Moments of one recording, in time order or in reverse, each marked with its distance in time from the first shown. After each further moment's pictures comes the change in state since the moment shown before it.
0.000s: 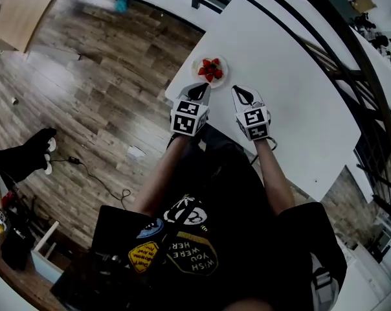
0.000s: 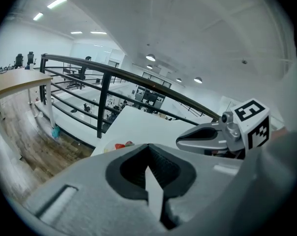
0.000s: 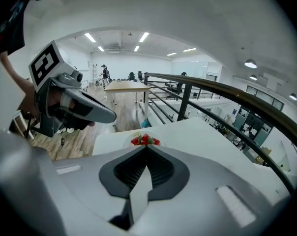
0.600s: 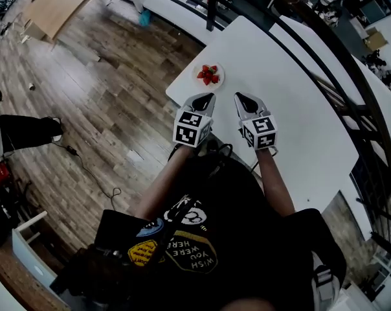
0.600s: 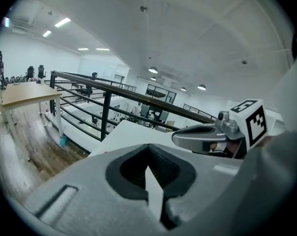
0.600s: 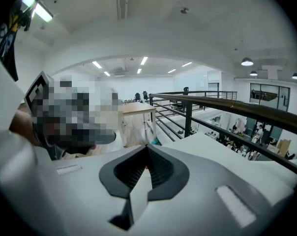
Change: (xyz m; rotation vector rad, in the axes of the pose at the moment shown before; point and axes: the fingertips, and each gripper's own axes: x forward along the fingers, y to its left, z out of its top) left arm -0.053 -0.097 0.028 0.026 -0.158 0.106; right arm -0.106 -0.004 0.040 0.069 -0.247 0.125
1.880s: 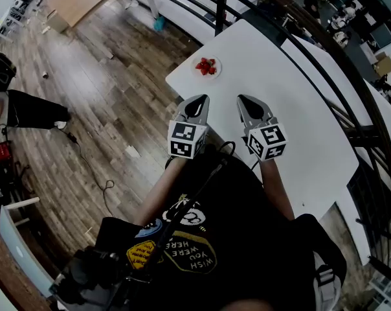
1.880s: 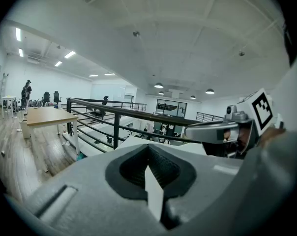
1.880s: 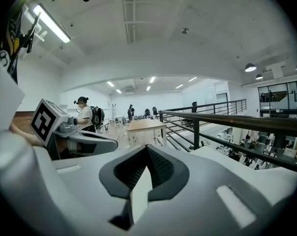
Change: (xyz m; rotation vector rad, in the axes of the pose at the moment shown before) left arm -0.082 -0.079 -0.008 0.083 -0.219 0.204; right arm -0.122 0.038 0.018 -0.013 -0.220 0.136
